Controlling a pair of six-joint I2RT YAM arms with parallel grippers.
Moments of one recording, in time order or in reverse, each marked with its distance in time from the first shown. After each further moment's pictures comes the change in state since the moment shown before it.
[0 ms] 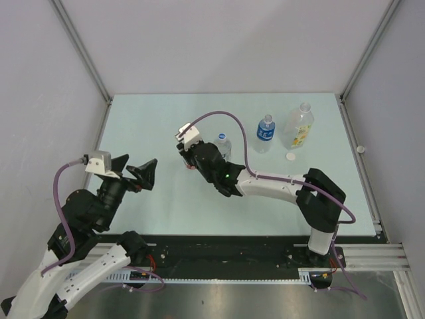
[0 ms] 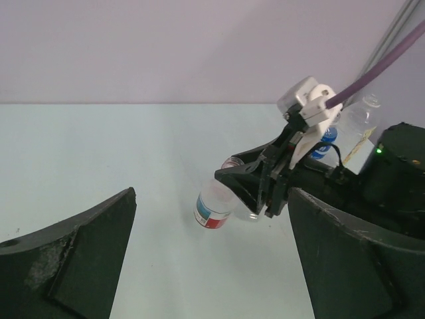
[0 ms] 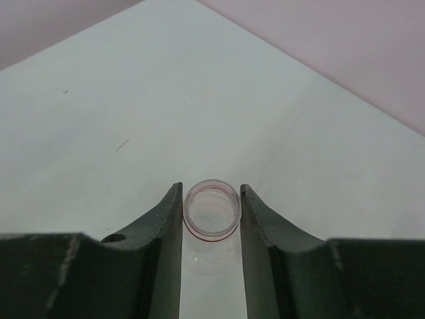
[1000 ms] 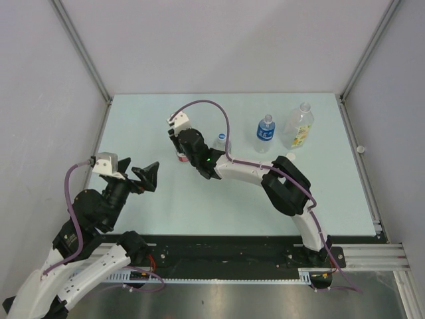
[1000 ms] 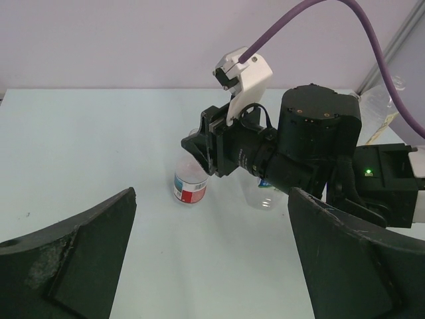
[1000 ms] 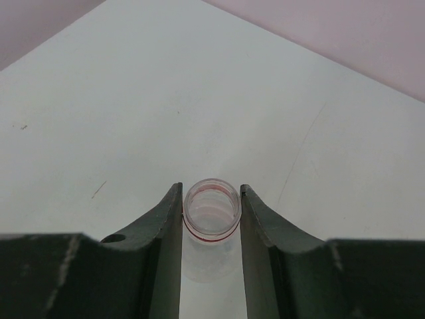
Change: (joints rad) left arm 0.000 -0.016 -0.058 -0.011 -0.025 0.006; right arm -0.086 0.369 0.364 -0.061 -0.015 0.102
